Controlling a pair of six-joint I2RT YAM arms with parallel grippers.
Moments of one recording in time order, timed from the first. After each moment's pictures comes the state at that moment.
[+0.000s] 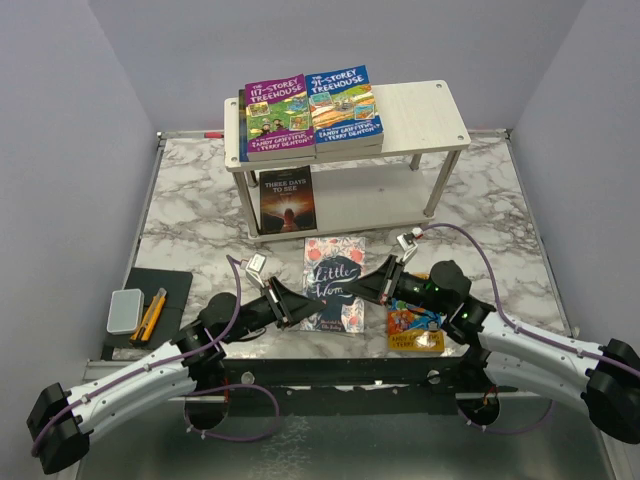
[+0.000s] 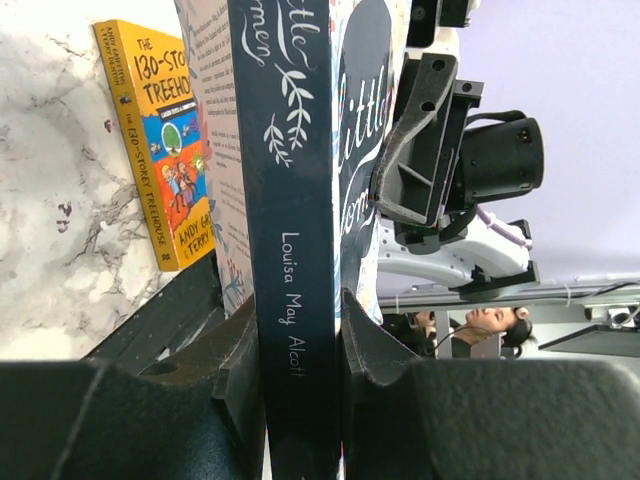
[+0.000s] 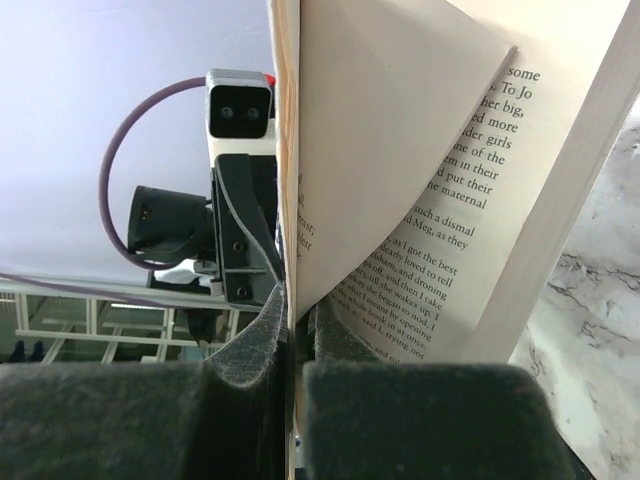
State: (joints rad) left arm -0.94 0.46 0.12 0.30 0.14 -1.36; right arm 0.84 0.89 0.30 0.54 -0.32 1.23
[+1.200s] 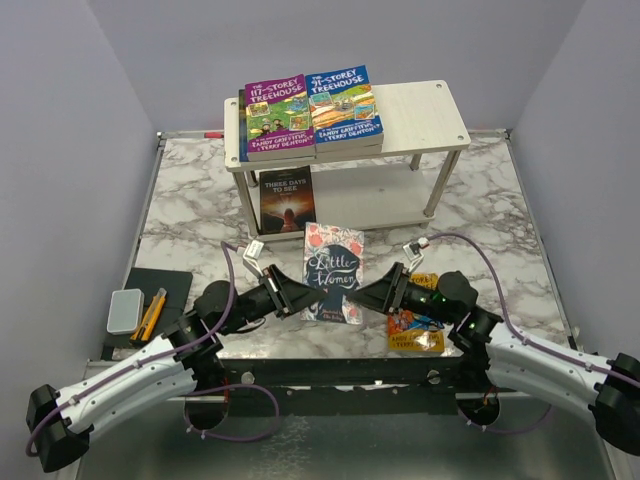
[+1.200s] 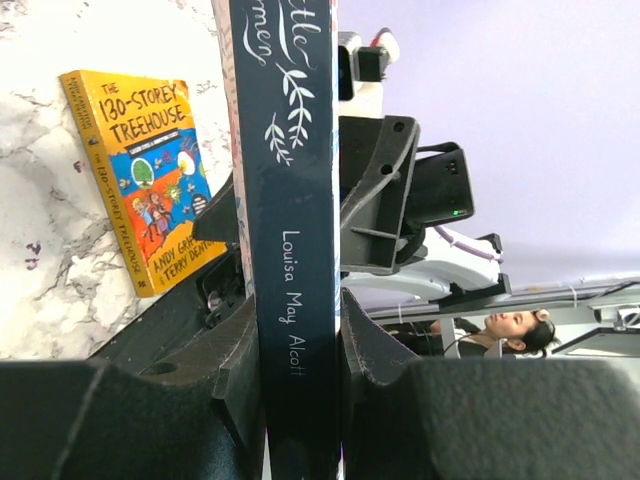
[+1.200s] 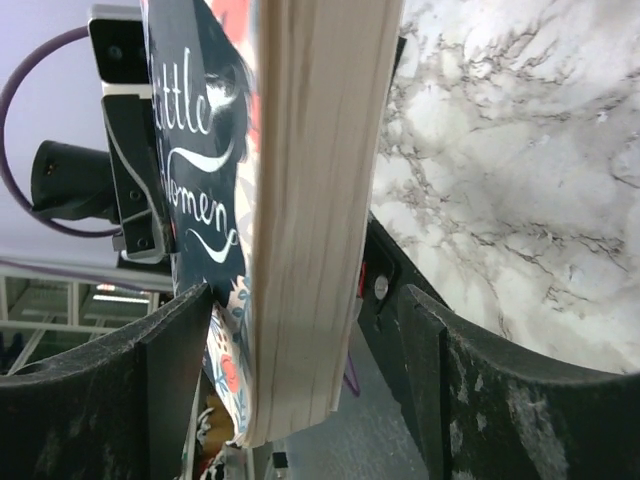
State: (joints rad) left arm -0.94 0.49 0.31 0.14 0.12 -1.27; right arm 0.84 0.76 0.23 0.42 -0.30 1.17
